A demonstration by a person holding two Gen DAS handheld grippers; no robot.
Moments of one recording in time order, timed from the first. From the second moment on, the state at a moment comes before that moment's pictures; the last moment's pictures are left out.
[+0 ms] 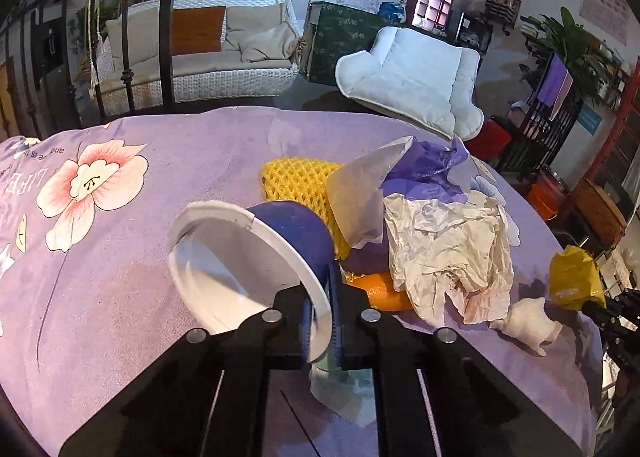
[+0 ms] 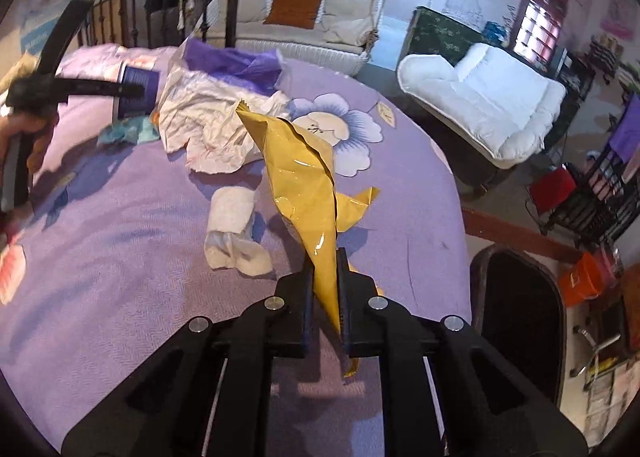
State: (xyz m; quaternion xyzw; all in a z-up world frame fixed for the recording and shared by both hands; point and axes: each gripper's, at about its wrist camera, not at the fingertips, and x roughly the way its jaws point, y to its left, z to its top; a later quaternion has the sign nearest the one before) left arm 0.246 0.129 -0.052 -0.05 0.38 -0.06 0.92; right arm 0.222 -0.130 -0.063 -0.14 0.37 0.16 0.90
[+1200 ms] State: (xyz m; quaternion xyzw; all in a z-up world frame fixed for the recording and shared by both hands) left arm 0.119 -0.065 0.001 -0.04 0.28 -0.23 0.93; right arm 0.141 -0.301 -0.045 0.08 0.30 -0.02 0.95
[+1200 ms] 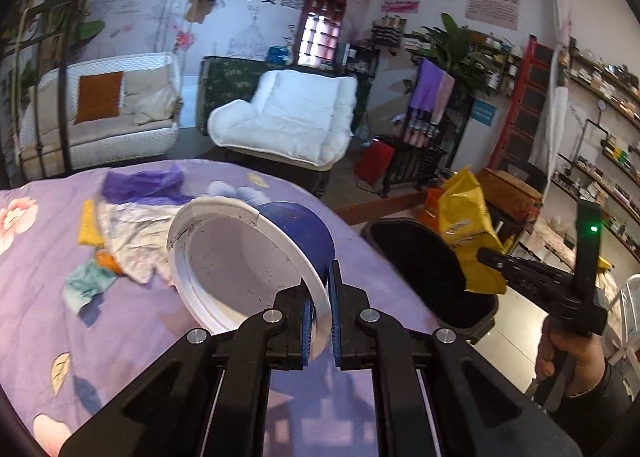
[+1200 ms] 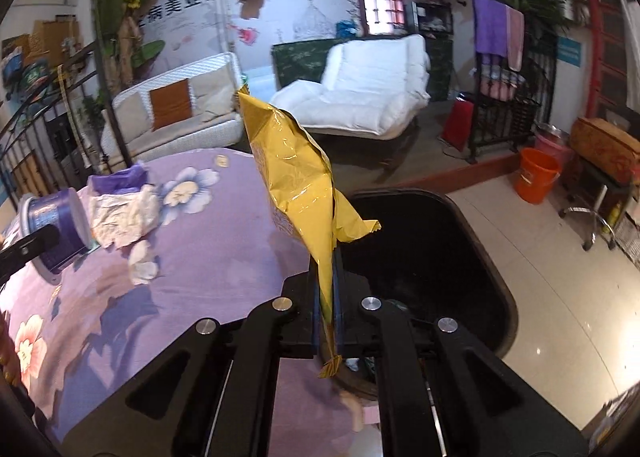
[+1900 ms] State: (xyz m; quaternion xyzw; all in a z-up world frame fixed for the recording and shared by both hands) left arm 0.140 -0.167 -0.019 0.01 0.32 -0.35 0.88; right arm 0.211 -0.377 -0.148 0.16 0.43 -0.10 0.88
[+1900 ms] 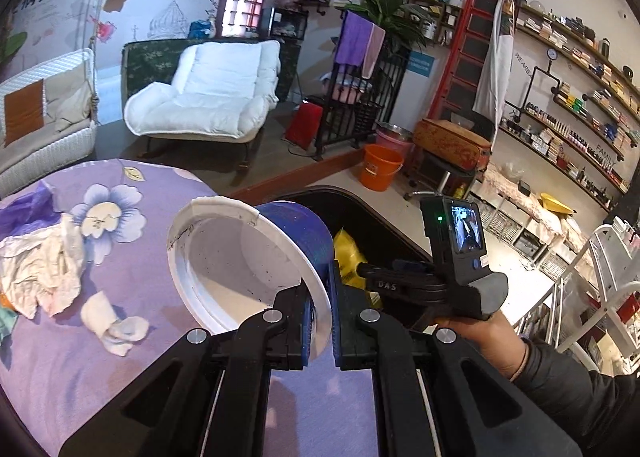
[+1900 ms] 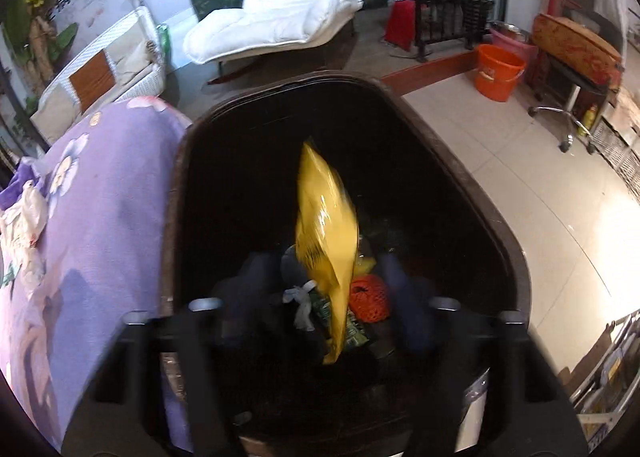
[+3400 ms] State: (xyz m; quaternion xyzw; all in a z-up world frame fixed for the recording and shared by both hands) left arm 0.187 -0.309 -0.081 0.09 0.44 -0.41 0.80; right arm 0.032 -0.449 -0.088 0.24 0.26 -0.26 0.90
